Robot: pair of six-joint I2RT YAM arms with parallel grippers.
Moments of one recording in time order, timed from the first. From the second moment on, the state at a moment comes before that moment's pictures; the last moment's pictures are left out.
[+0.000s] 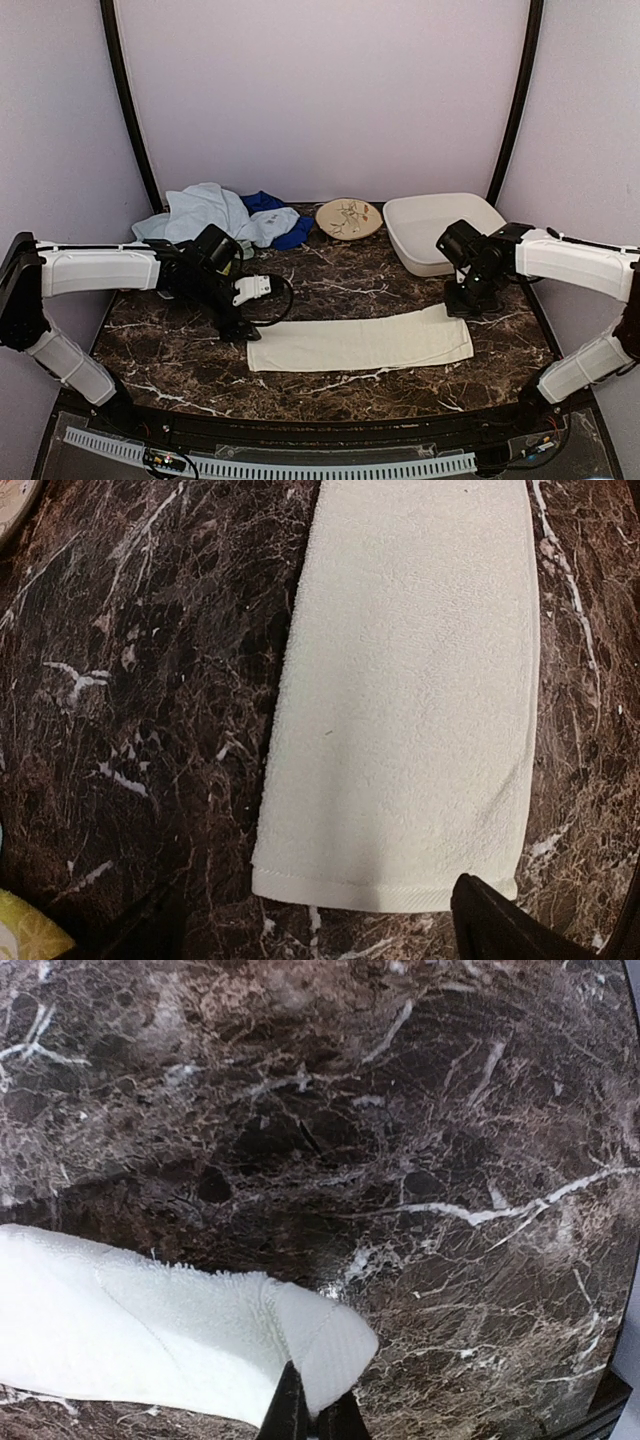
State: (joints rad) left arm -0.69 1.48 0.92 -0.52 0.22 0.62; right arm 0.60 1.36 0.92 -0.95 0.22 0.63
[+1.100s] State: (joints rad) left arm -0.27 1.38 0.75 -0.54 0.36 0.62; right arm 1.04 2.05 1.80 -0.89 -0.14 0.64
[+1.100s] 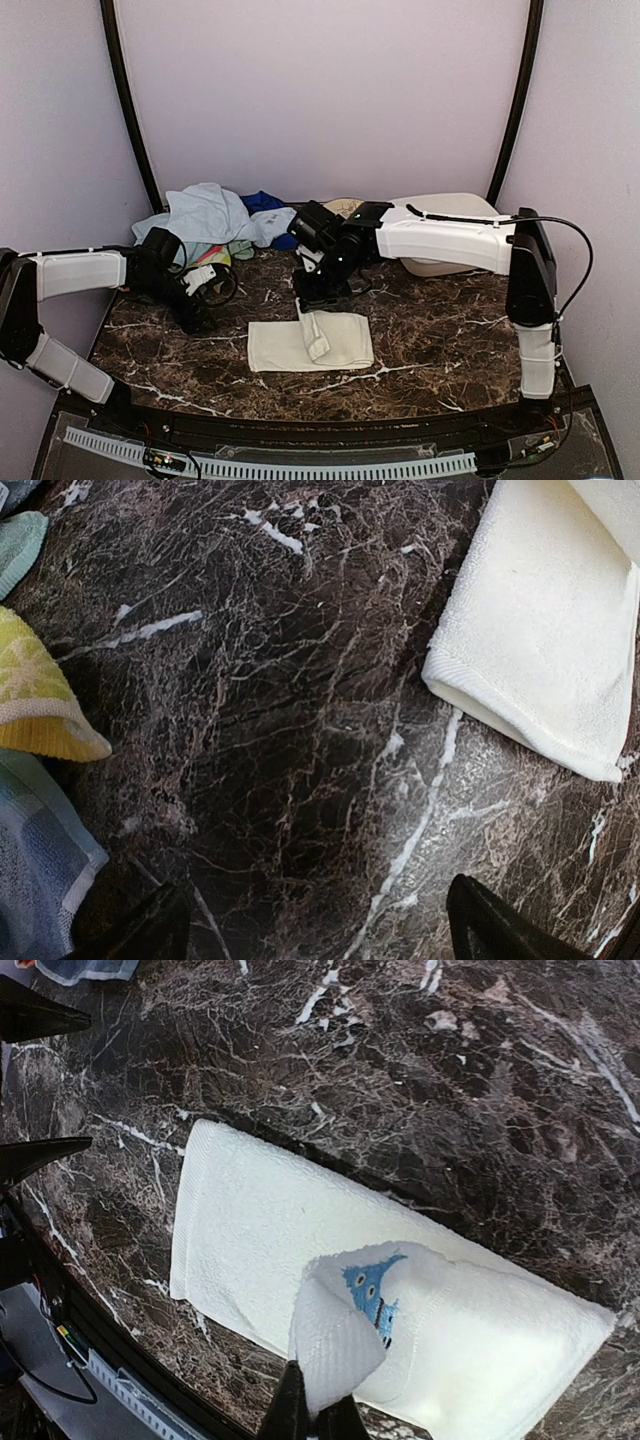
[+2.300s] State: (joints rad) left arm -0.26 1.37 0.72 -0.54 0.34 0.66; right arm 1.06 2.29 1.96 -0.69 -0.44 0.67
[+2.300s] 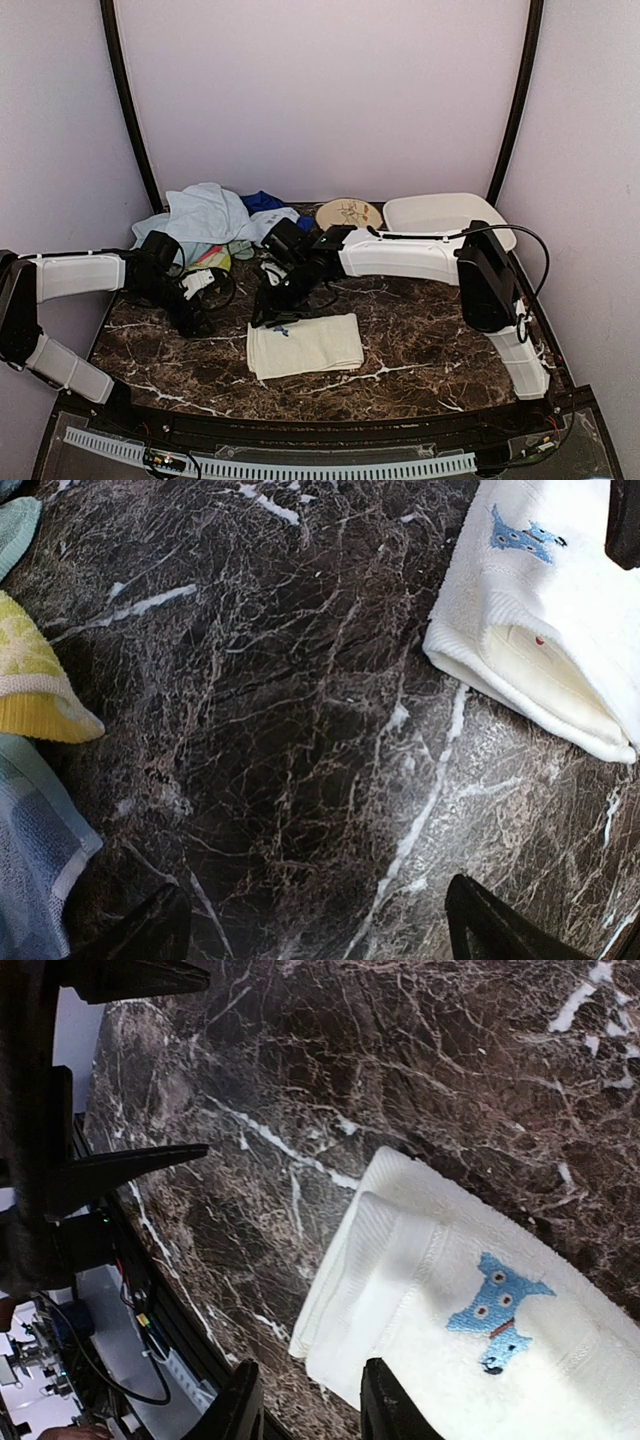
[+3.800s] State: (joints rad) left arm -0.67 1.73 0.96 -0.30 0.04 0.59; right arm 0.83 1.84 0.97 -0.17 -0.42 0.69
